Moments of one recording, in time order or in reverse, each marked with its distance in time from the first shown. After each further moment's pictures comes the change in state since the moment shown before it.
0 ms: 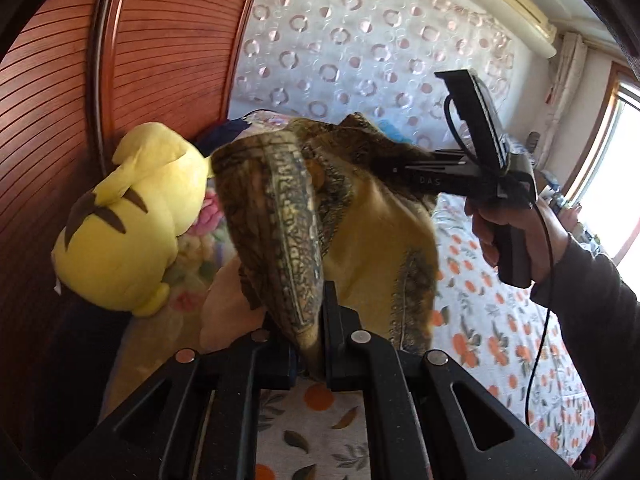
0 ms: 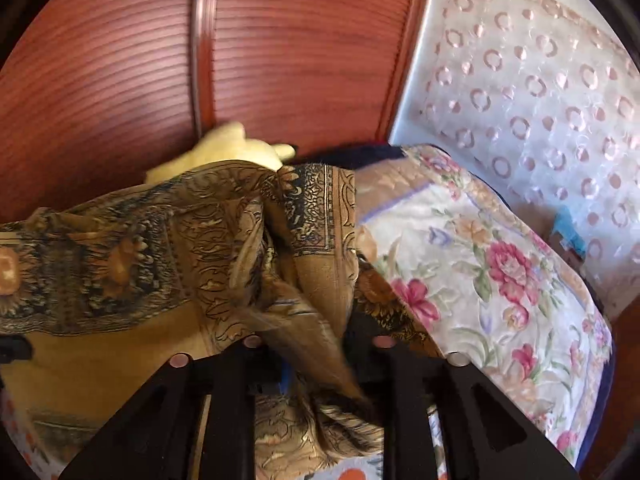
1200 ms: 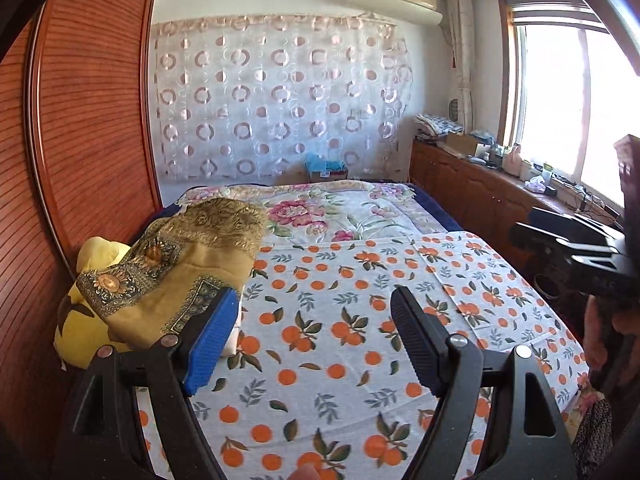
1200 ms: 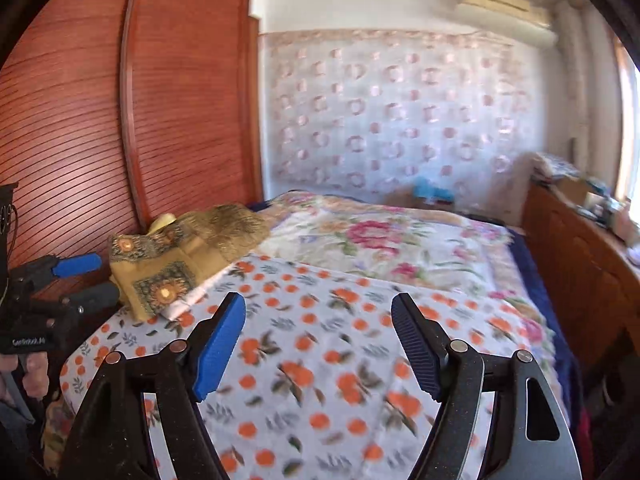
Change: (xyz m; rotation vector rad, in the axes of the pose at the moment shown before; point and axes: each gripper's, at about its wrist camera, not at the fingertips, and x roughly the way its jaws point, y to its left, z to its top) left arm -0.113 -0.192 -0.051 0.357 -0.184 -0.080; right arm -0.359 0.118 -0.249 0.435 -0.317 -0.359
